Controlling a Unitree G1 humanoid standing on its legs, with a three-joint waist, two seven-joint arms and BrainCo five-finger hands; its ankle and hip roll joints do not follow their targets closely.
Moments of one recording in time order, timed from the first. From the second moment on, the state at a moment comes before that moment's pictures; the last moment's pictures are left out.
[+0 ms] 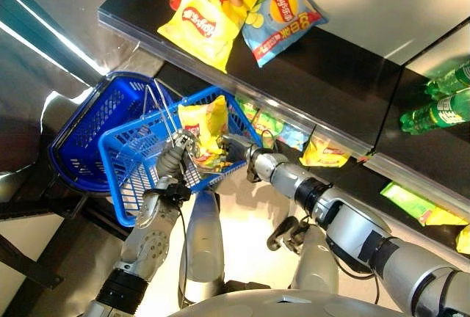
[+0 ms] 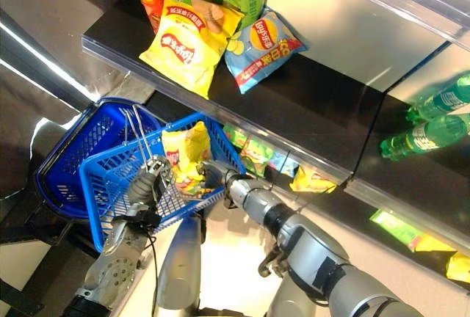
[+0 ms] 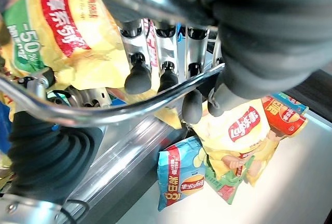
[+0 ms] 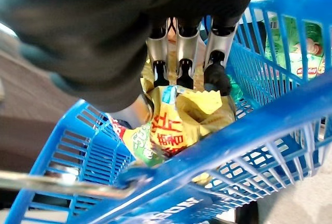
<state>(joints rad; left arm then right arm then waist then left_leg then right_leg) 0.03 0.38 -0.26 -0.06 -0.93 -0.19 0.08 -0.83 -0.04 0.78 1.01 -0.36 -0.13 -0.01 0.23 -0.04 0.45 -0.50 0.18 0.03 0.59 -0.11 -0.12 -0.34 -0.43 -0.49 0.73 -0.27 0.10</state>
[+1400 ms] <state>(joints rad) -0.03 0.39 -0.23 -0.01 -0.91 -0.16 0.13 -0.71 -0.20 0.60 0.65 -0.32 -0.06 -0.08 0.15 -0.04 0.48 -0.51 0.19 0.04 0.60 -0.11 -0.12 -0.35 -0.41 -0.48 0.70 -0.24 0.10</state>
